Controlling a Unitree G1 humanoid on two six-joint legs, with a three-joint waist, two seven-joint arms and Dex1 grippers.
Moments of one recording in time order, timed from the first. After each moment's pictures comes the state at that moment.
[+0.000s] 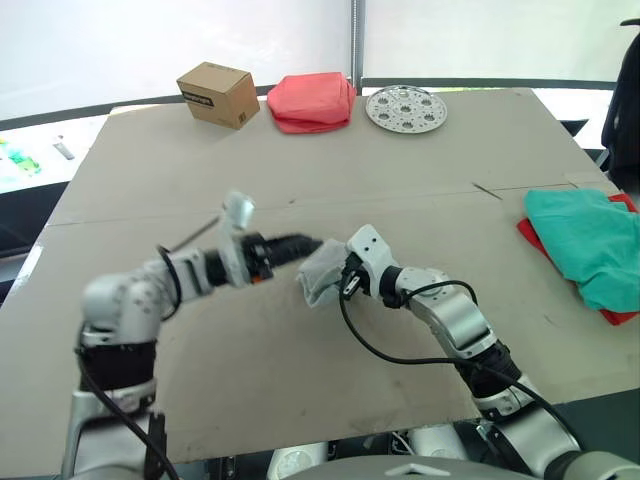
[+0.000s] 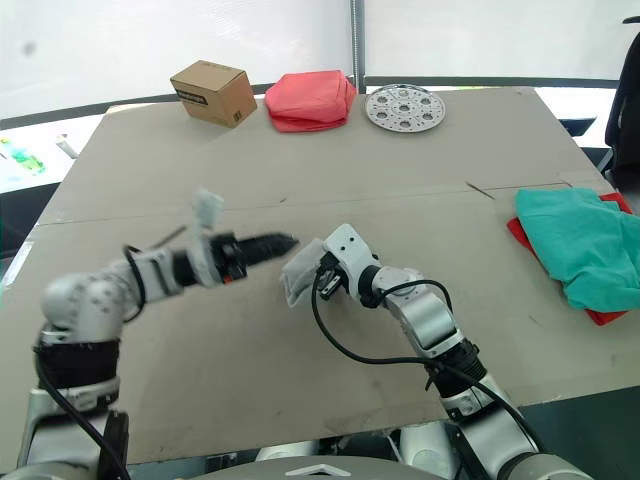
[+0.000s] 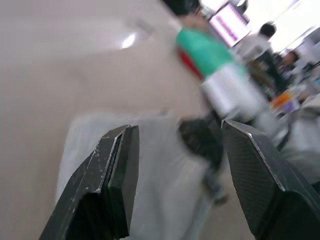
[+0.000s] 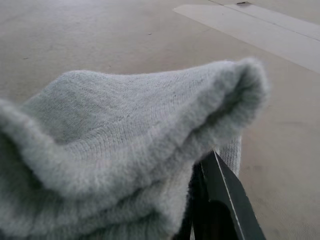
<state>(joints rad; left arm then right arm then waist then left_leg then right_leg) -0.32 0.59 0.10 -0.10 -0.82 0.99 -0.80 -0.45 -0.11 0.39 -0.03 0.09 0.63 0.52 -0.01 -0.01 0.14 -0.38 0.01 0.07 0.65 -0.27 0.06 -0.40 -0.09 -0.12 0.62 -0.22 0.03</state>
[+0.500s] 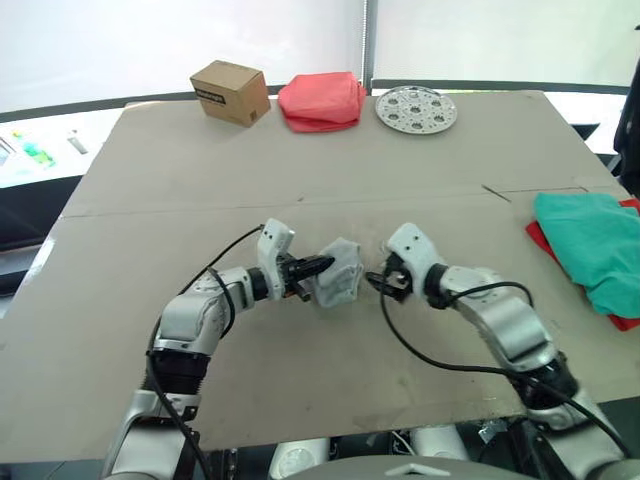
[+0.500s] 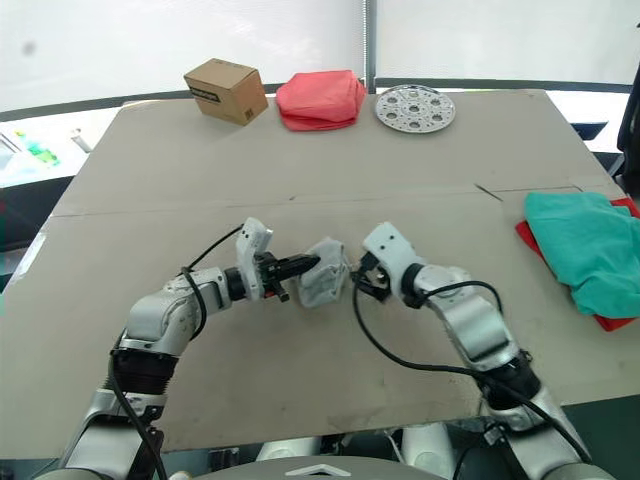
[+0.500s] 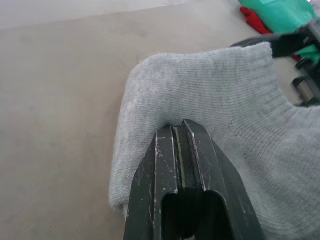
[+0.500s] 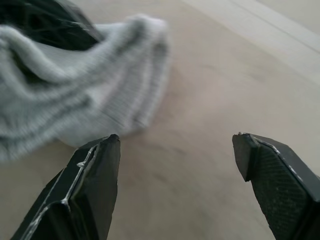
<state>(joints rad) -0.35 0.49 -0.07 0.06 -0.48 0.60 -0.80 -0.35 -0.36 0.25 -0.42 0.14 0.92 0.54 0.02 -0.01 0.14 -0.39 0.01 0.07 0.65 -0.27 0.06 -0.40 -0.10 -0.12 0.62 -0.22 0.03</state>
